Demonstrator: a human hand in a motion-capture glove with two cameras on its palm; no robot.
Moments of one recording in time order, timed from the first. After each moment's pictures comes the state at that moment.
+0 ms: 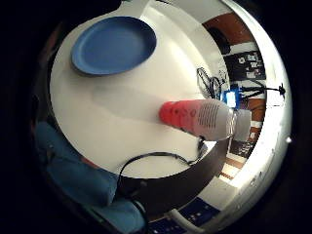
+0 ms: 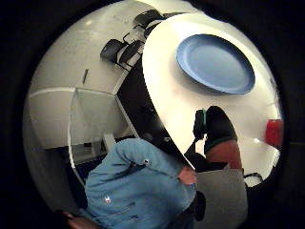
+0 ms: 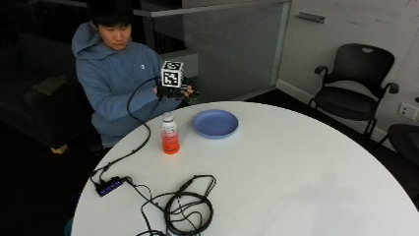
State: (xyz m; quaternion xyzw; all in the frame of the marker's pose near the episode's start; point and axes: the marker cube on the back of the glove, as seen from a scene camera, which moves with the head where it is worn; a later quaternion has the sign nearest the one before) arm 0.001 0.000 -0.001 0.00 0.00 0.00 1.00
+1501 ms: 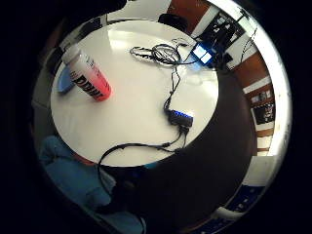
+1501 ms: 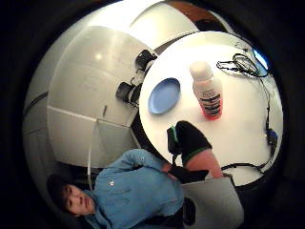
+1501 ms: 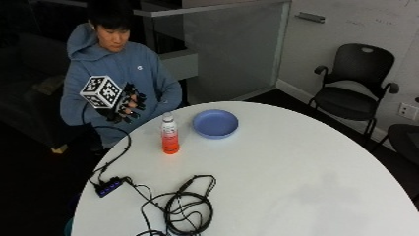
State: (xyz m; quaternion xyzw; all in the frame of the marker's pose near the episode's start) arm 0.231 0.165 -0.059 0.18 -0.15 0.12 0.97
